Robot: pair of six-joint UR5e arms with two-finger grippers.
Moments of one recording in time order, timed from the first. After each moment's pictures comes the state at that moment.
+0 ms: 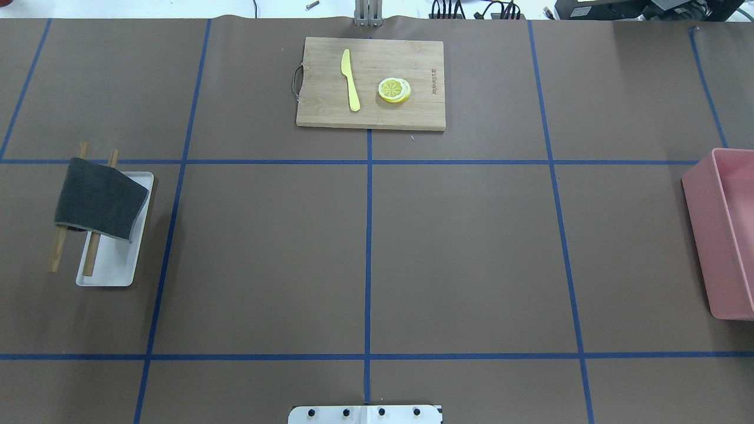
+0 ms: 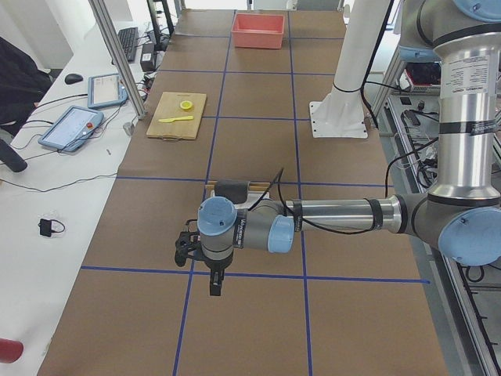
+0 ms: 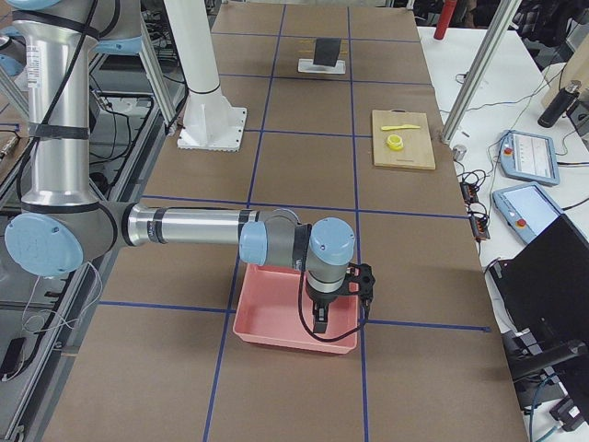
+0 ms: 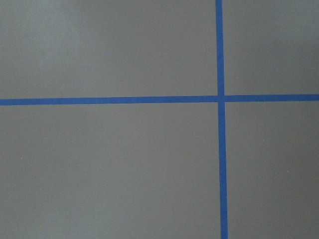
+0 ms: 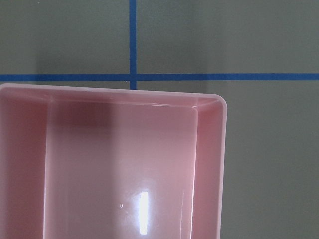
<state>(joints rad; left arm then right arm) -1.58 -1.50 -1.59 -1.74 -2.29 -0.06 1.61 -1.63 1.66 -1.65 2.31 -0.05</state>
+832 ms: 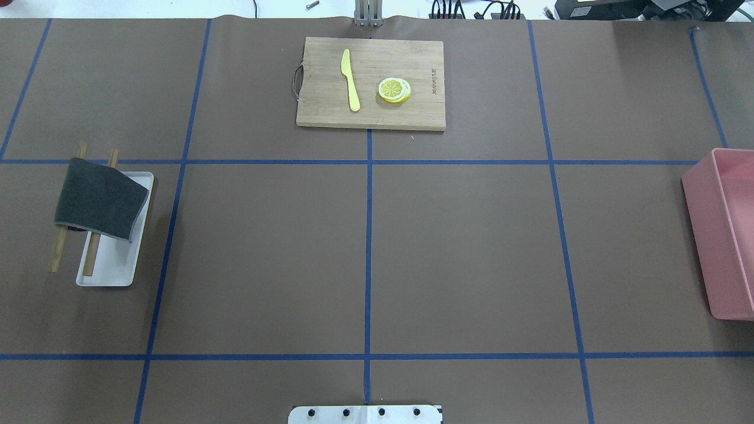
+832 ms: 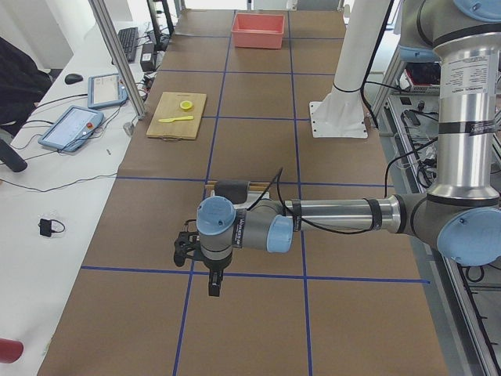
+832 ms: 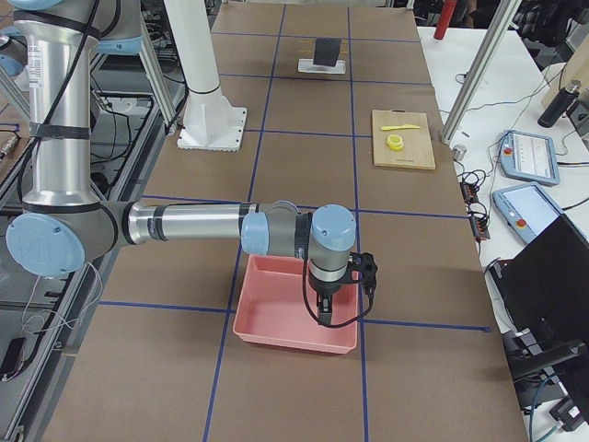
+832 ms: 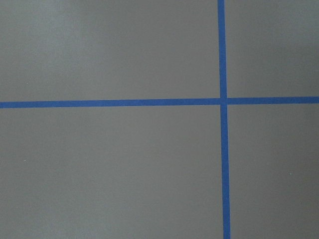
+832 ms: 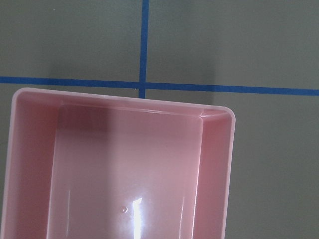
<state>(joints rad) -1.58 -1.50 -1.60 -1.74 -2.29 -0.07 1.59 -1.63 1.71 -1.65 2.27 -0.05</state>
